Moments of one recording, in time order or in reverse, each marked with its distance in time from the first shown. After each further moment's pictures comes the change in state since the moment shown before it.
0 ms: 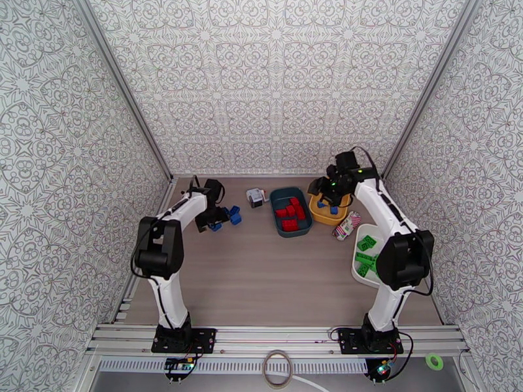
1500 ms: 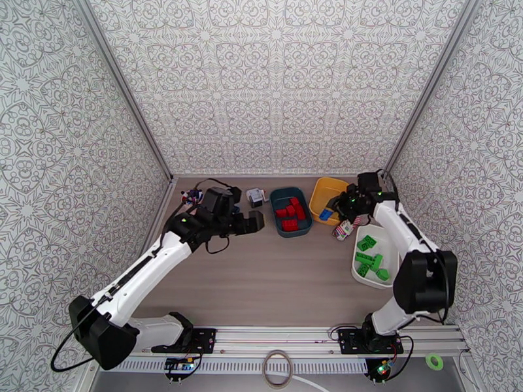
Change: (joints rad) left arm -0.352 -0.751 -0.309 0.121 0.246 0.011; right arm -0.236 -0.146 -0.342 0.217 -0.121 0.164
